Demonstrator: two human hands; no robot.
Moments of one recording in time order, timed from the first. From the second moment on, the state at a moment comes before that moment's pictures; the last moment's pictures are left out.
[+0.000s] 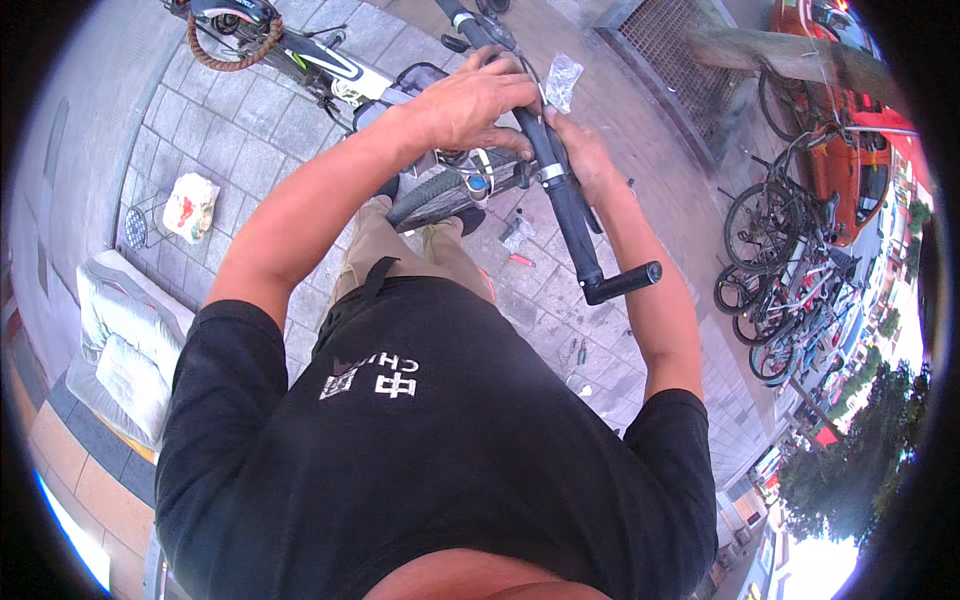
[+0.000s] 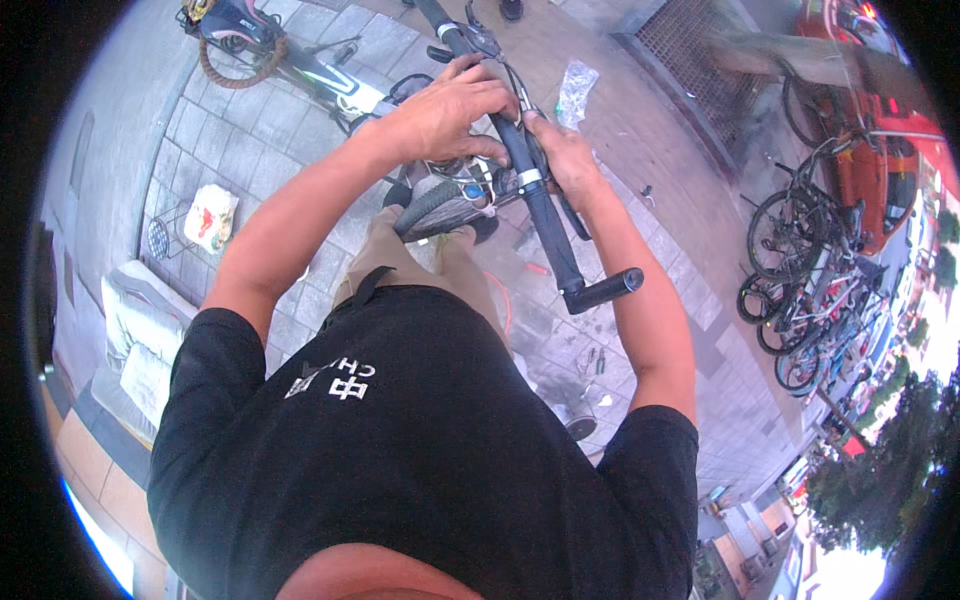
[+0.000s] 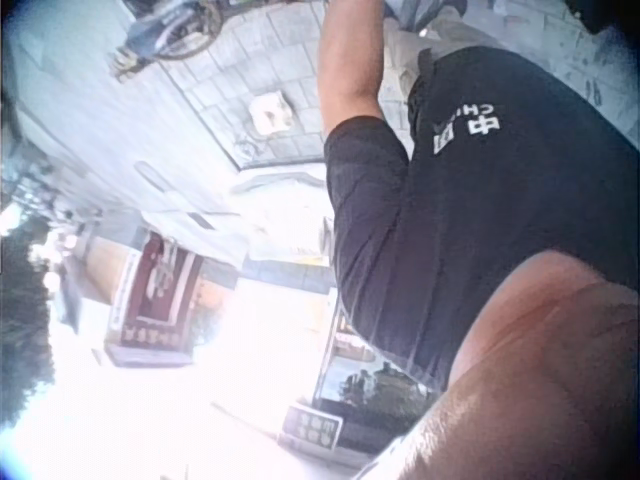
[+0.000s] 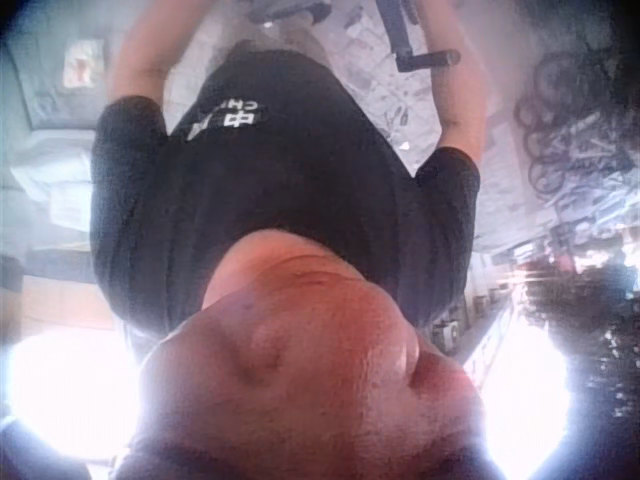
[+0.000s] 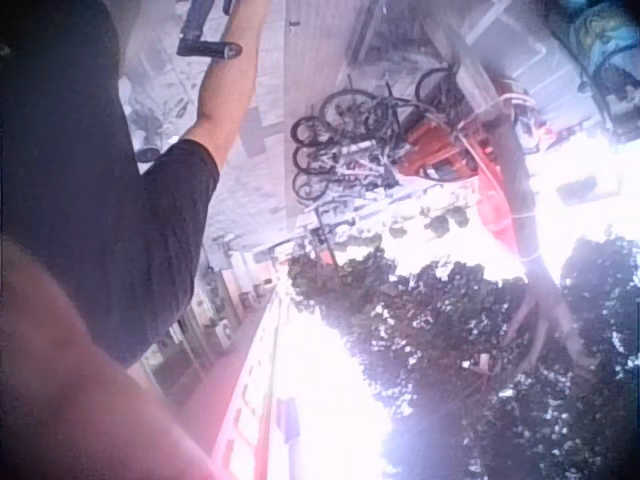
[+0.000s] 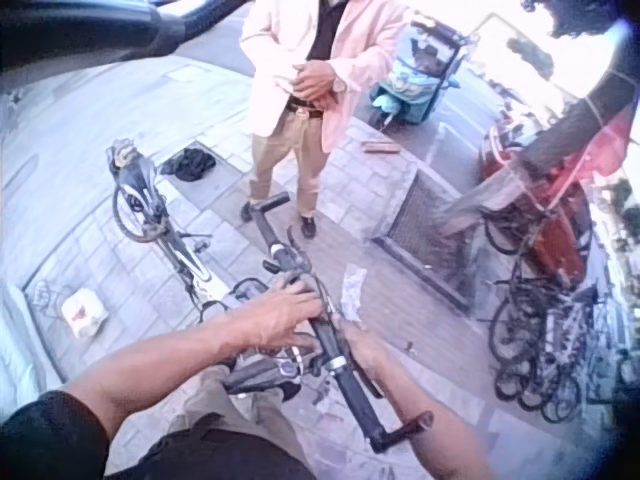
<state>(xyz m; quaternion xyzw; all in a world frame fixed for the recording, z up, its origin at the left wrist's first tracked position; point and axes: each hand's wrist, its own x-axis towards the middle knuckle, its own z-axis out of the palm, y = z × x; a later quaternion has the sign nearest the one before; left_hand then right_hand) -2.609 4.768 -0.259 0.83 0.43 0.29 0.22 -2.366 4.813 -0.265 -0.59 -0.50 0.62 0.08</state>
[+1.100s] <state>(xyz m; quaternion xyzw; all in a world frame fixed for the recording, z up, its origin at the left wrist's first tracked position) -2.617 4.788 -0.260 0.85 0.35 0.27 0.28 -2.292 4.651 -0.211 -0.72 -0.13 0.16 0.66</state>
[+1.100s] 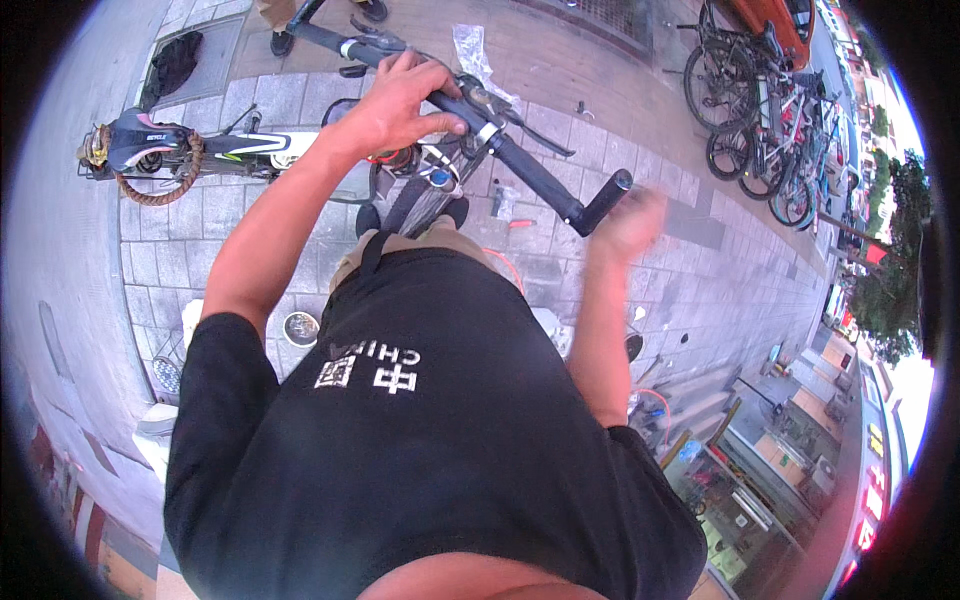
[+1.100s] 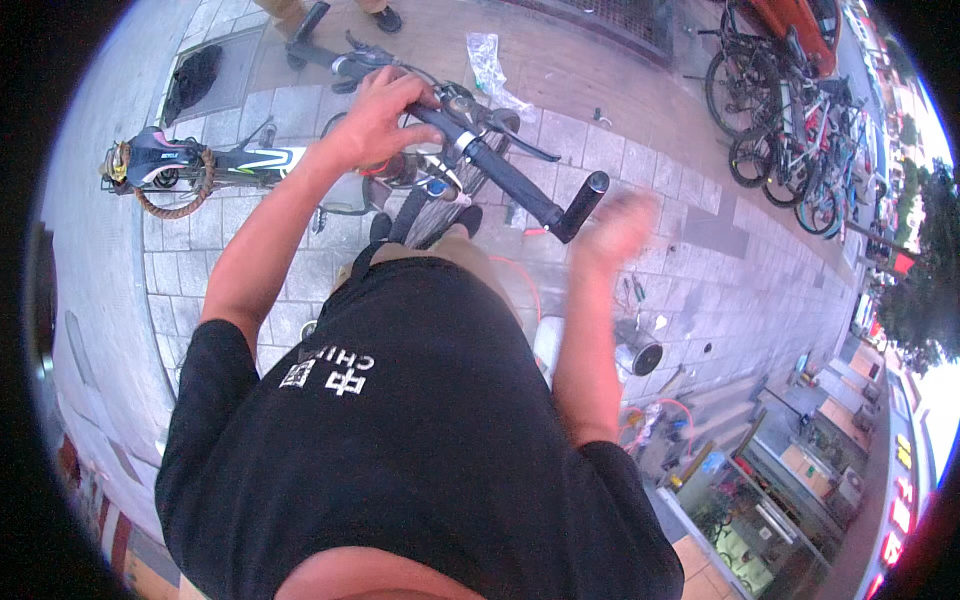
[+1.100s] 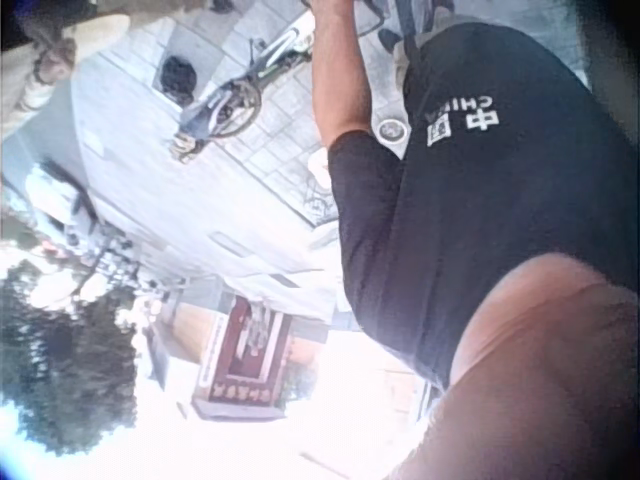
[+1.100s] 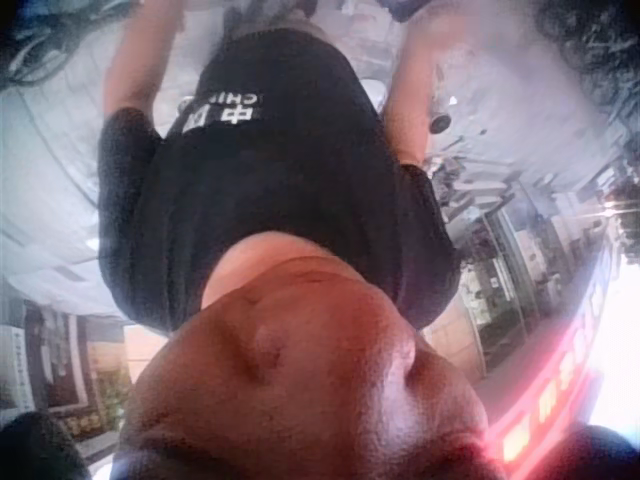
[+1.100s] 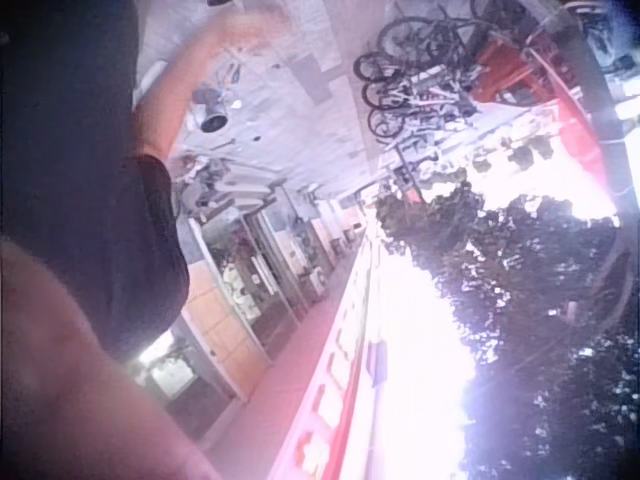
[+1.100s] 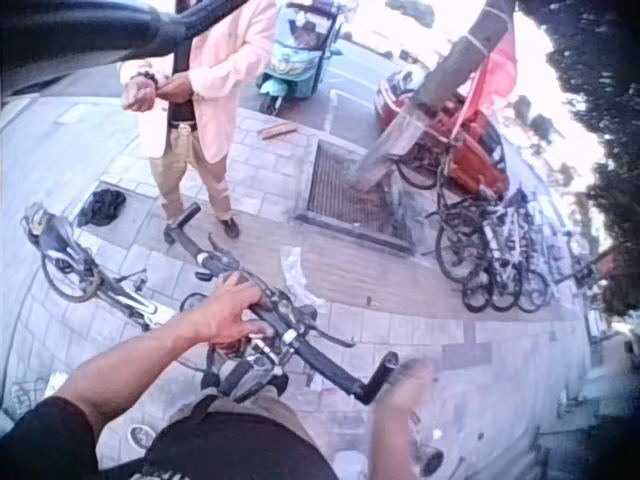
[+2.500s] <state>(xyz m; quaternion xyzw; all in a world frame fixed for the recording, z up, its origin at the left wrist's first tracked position) -2.620 4.799 -0.261 0.83 0.41 0.21 0.31 -2.301 4.654 -0.210 -0.53 -0.25 0.56 0.59</state>
